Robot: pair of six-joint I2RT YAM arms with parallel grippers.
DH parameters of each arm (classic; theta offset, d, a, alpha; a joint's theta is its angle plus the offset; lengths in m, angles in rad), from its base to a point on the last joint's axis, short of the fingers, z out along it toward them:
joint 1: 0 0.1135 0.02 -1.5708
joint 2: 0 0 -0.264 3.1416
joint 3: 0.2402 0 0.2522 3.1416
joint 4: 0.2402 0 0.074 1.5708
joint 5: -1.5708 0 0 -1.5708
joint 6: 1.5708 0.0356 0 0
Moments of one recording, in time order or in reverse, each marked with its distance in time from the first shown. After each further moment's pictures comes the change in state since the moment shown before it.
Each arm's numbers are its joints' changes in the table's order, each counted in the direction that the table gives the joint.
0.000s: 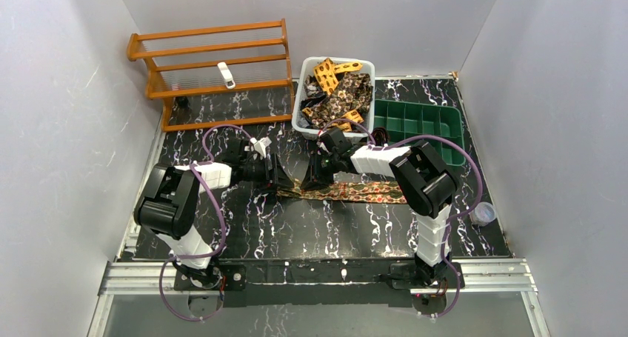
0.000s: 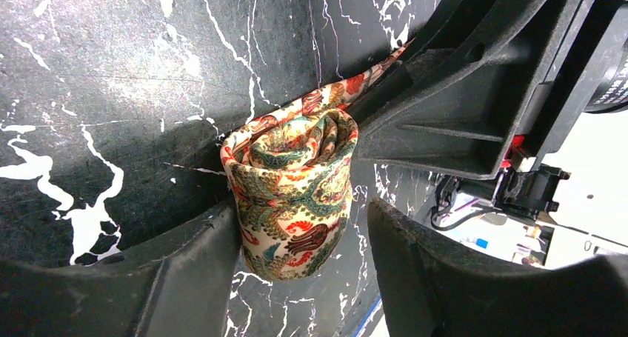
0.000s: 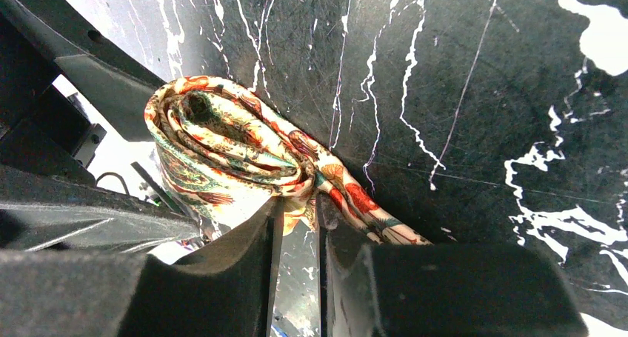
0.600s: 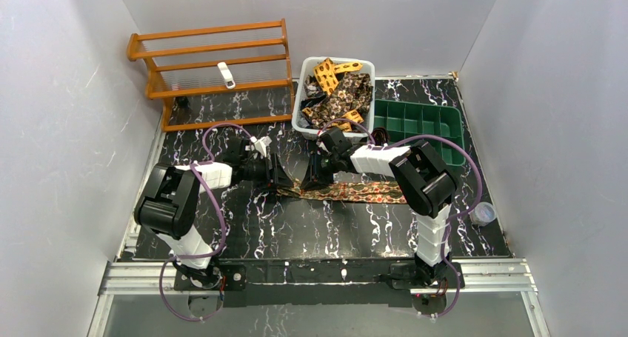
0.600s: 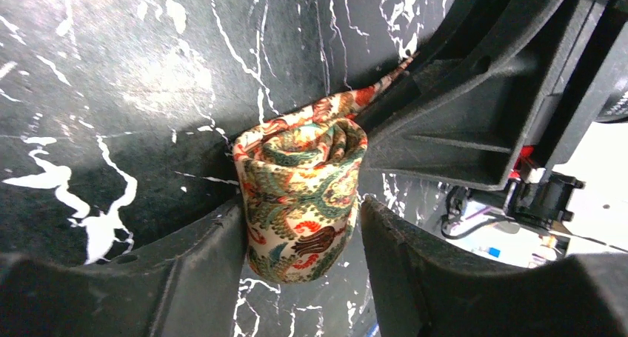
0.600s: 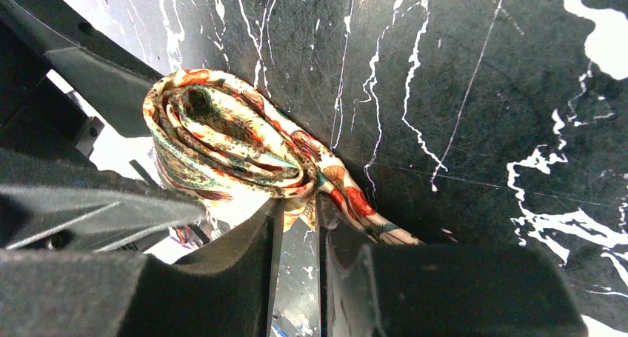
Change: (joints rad) left arm 0.000 0.001 0.005 -0.009 0.024 0.003; right arm 0.000 0.003 0.006 0.007 0.004 -0.009
